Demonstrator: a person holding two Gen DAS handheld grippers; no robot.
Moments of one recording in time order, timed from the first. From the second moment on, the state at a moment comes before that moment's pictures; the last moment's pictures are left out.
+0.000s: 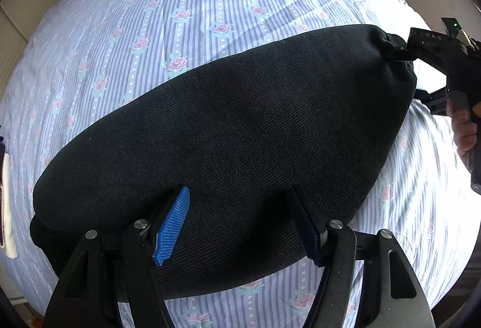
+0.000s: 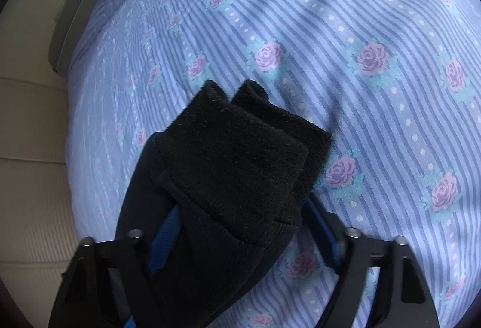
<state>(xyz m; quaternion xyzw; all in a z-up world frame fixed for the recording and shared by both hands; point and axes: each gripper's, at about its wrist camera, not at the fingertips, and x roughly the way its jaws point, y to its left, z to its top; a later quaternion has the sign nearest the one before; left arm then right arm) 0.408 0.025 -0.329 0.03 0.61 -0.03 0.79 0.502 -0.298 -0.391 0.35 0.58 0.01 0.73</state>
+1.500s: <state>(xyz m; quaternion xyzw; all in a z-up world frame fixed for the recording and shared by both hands) 0.310 0.171 -0.219 -0.12 0.57 0.06 0.81 0.451 -0.089 -0.186 -0.06 0.47 0.05 0.88</state>
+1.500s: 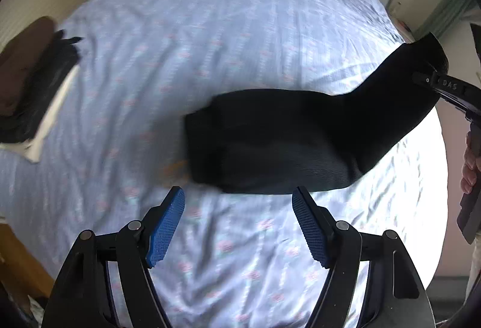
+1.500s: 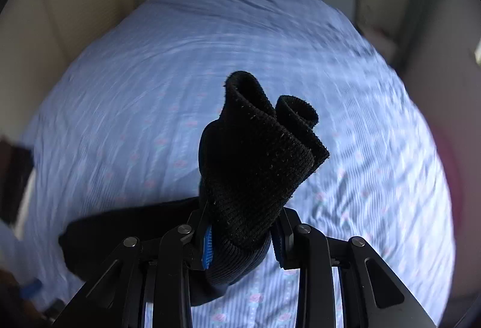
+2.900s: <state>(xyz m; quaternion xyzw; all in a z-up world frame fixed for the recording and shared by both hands) 0.259 0.314 -0.175 -0.13 0.52 0.08 0.84 0.312 0.030 -0.182 0.03 0.52 0.21 0.83</state>
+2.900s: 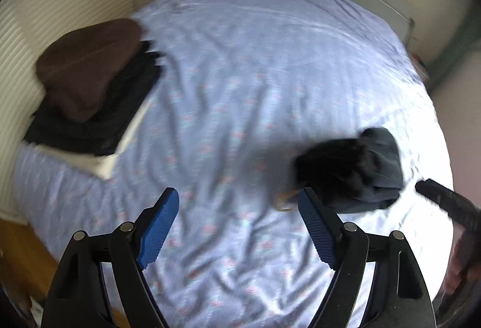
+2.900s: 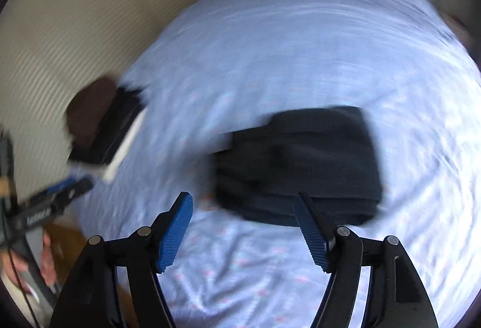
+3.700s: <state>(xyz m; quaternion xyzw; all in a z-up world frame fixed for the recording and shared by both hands) 0.401 0.205 -0.258 -0.26 0.59 -0.02 0.76 0.399 -0.115 -0.298 0.21 0.61 0.08 0.76</state>
